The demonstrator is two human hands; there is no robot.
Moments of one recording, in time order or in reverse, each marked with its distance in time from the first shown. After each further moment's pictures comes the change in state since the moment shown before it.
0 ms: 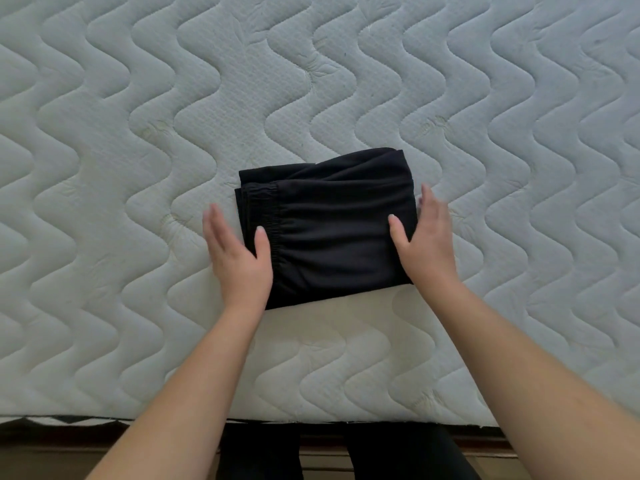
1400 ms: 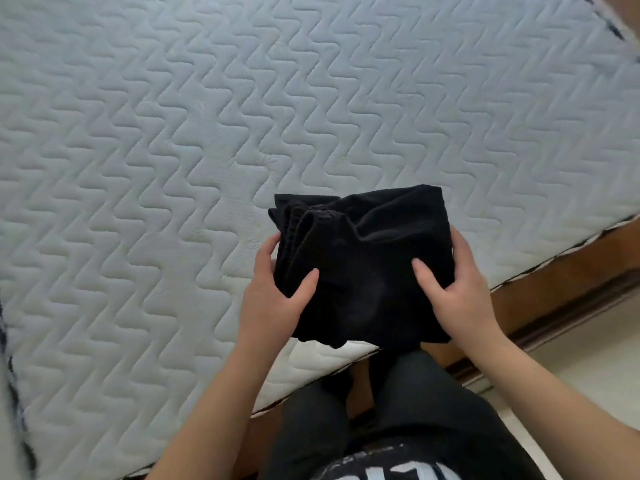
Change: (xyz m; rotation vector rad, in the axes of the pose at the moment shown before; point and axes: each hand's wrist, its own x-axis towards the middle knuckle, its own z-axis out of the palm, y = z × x) left_hand -0.103 0.143 -0.259 -0.228 -0.665 0.384; right_hand -0.274 -0.156 -0.192 0.558 0.329 0.195
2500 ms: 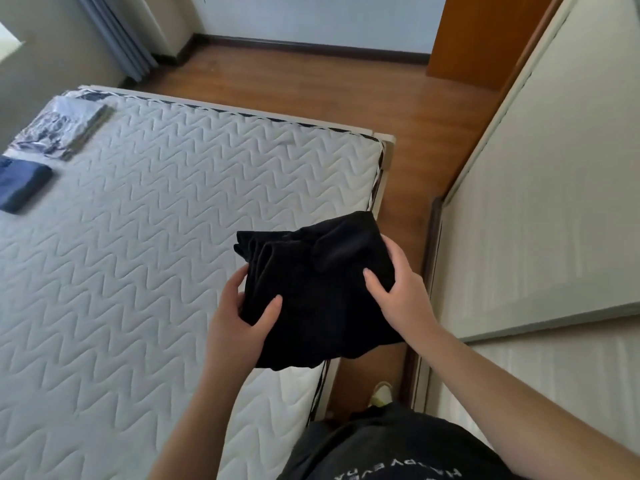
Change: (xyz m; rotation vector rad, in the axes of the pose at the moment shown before) left_hand -0.037 0.246 0.252 0.242 -0.534 0.395; right_hand -0.076 0.065 -0.293 0.073 0.653 0.182
